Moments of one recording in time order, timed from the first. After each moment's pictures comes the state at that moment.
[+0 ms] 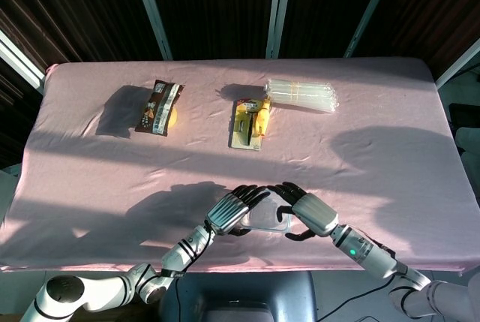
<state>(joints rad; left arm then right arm) -0.85 -2.02 -0.09 -1.02 1.49 0.92 0.04 0.60 -1.49 -0.09 -1.24 -1.79 1.17 0.38</state>
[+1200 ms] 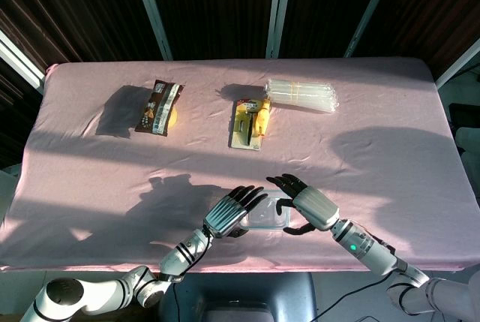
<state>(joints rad) -0.83 -2.03 -0.05 -1.02 1.53 0.97 0.08 0.61 -1.48 -0.07 -1.25 -1.76 1.21 0.37</state>
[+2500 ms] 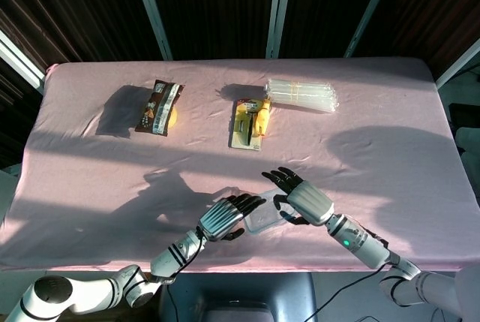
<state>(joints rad) -0.82 -1.95 -0.02 -1.07 1.61 1.04 -0.01 0.64 -1.54 -0.06 -1.15 -1.77 1.24 0.27</state>
